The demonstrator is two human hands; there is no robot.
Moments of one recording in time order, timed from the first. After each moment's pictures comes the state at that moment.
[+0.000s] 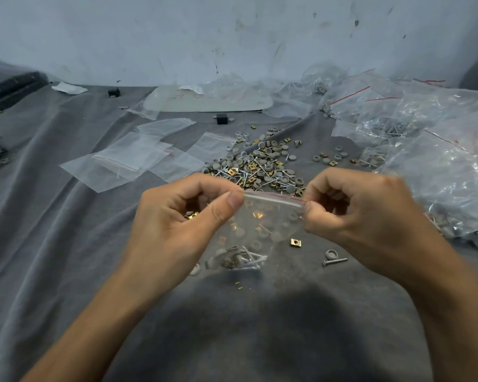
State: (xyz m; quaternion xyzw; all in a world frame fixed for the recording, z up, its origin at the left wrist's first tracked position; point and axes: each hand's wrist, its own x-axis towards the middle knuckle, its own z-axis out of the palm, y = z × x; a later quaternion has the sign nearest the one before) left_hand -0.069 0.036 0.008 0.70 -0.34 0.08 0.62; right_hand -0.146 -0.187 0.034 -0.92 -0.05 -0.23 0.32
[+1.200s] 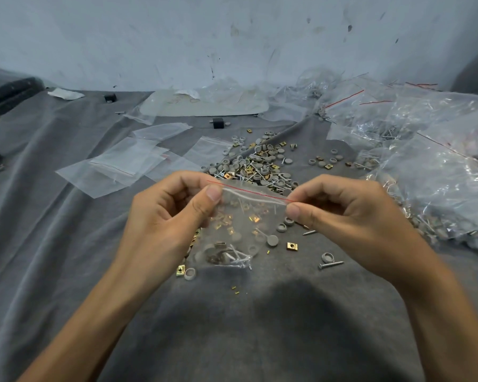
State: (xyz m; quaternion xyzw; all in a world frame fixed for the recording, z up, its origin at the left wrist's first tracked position) left_hand -0.062 0.037 0.008 0.68 -0.27 0.02 0.69; right_hand -0.140 -0.196 0.018 -0.83 -0.09 -0.17 0.52
